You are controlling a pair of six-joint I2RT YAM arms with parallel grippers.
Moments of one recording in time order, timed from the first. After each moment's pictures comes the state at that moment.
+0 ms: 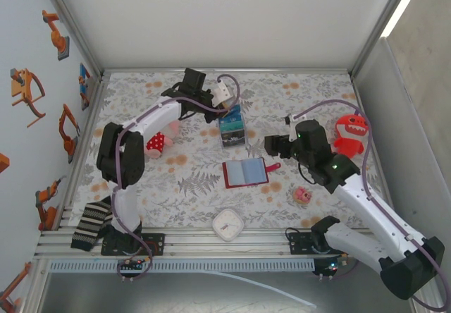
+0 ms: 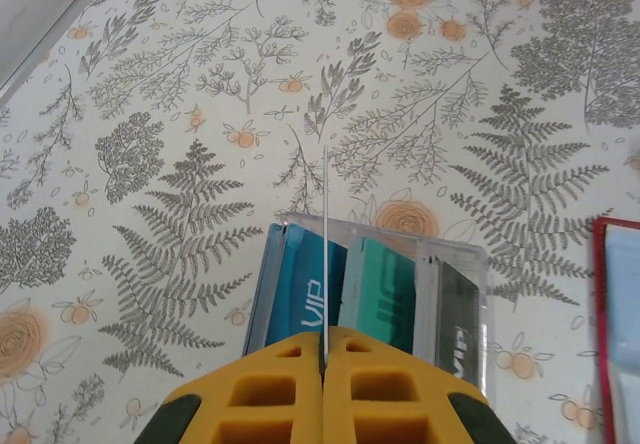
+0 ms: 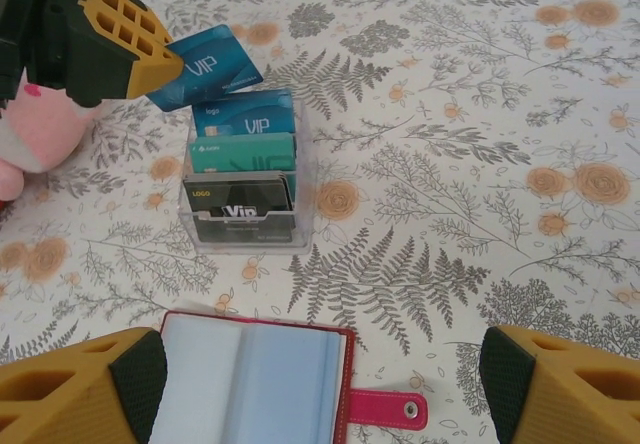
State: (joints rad) left arm -0.53 2.00 1.63 -0.47 0.51 0.62; right arm 0.55 0.92 0.85 -0.53 0.09 0.30
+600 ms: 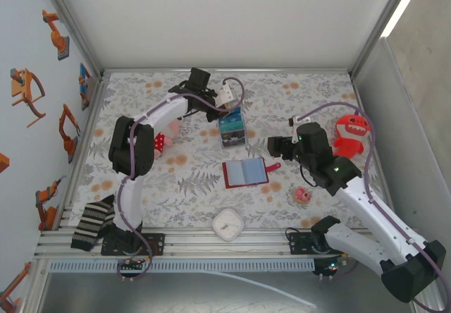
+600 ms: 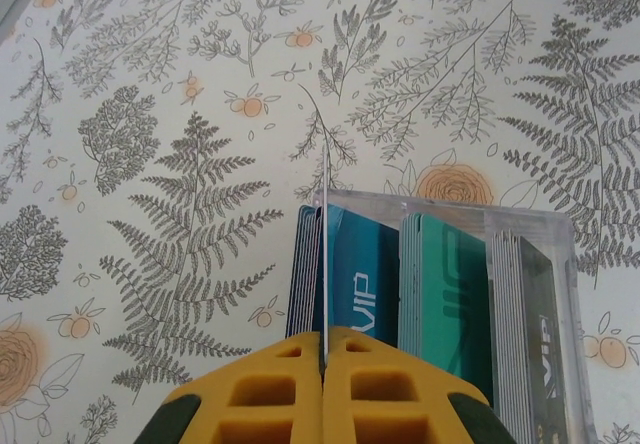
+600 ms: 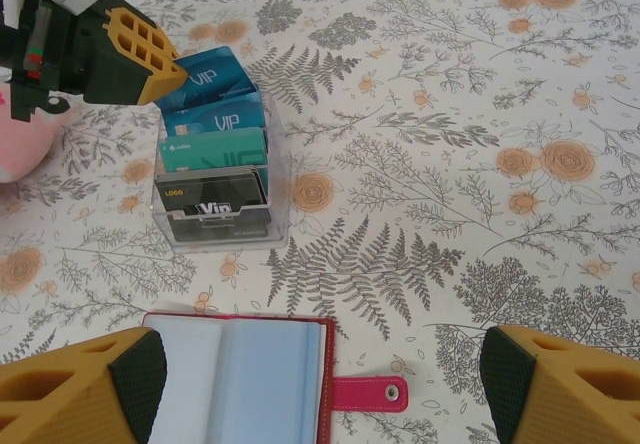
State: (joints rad) left arm -0.52 2.14 1.75 -0.54 0.49 0.74; right arm 0.55 0.90 0.83 -0.55 0.13 0.33
